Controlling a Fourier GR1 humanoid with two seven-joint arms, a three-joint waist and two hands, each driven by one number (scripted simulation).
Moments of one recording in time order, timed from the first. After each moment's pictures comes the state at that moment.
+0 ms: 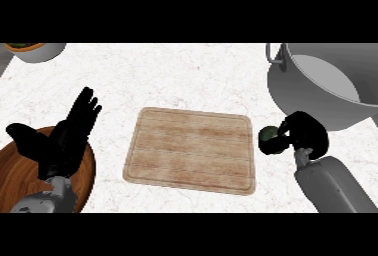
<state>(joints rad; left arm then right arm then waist) -0.10 0.13 -0.01 -1.70 0.09 0.13 0.32 -0.34 -0.34 0.32 -1.36 0.69 0.01 1.01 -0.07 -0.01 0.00</state>
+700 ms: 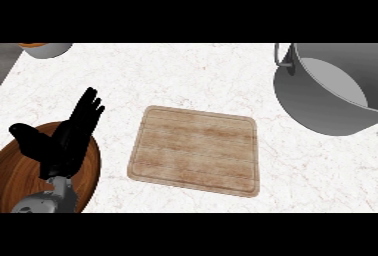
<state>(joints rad) -0.10 0.13 -0.01 -1.70 0.10 0.10 0.32 -0.05 -0.73 -0.07 -1.82 0.68 -0.01 1.01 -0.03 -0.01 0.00</state>
